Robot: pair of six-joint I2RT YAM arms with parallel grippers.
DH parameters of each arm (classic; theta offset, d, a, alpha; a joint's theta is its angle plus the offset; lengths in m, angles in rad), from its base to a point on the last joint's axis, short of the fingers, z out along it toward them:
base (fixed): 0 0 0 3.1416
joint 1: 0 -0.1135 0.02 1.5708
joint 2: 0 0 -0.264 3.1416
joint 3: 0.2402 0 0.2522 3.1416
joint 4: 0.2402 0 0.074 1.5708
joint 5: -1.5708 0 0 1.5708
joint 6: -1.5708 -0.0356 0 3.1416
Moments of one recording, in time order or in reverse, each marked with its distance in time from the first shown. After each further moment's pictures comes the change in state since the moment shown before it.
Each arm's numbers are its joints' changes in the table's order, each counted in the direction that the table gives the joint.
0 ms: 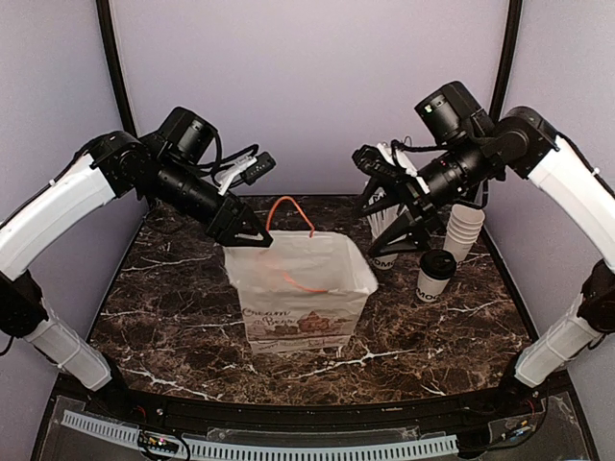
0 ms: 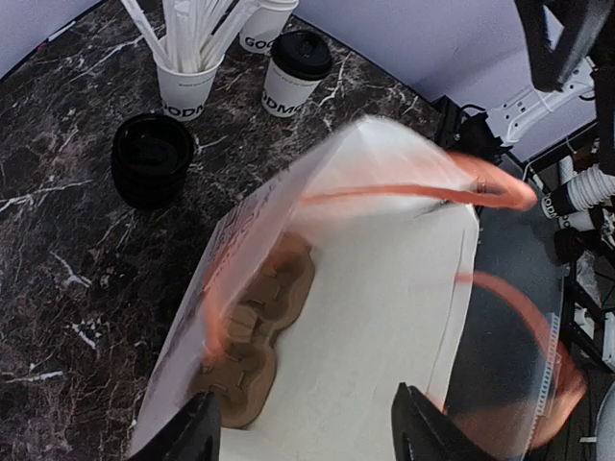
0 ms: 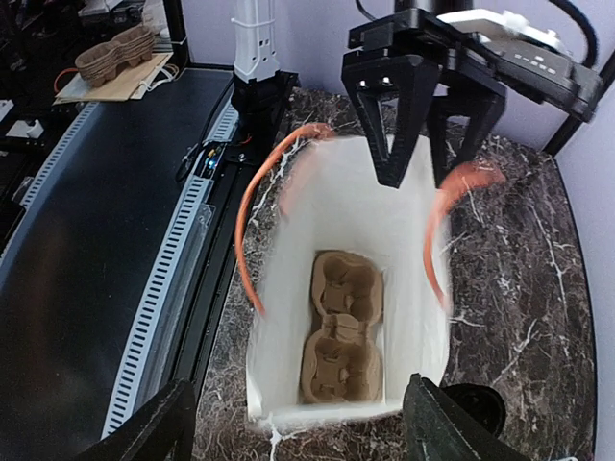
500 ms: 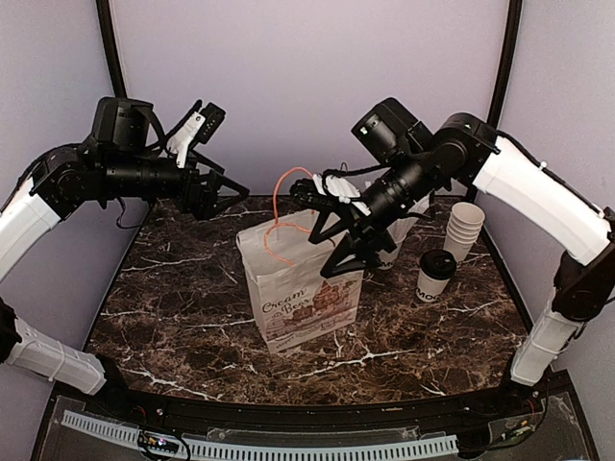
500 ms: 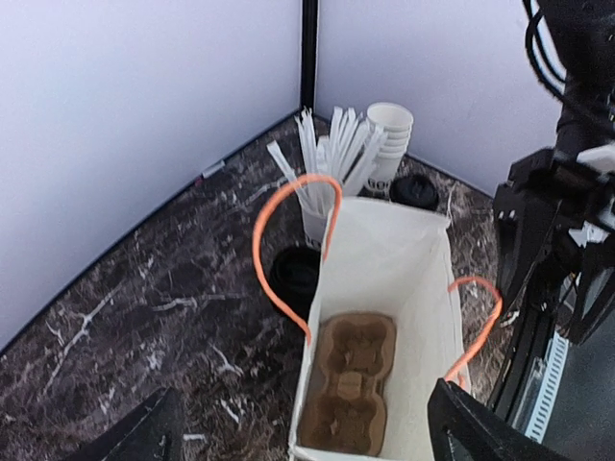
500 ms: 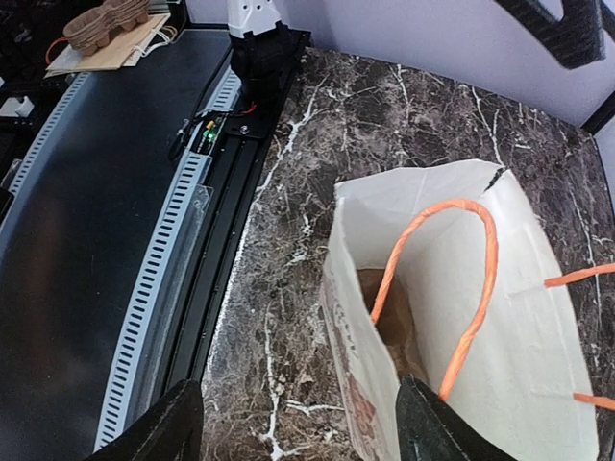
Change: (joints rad) left arm -0.004 -0.230 -0.143 -0.267 0.351 -0.026; right arm -0.155 0.195 0.064 -0.025 -0.116 -0.051
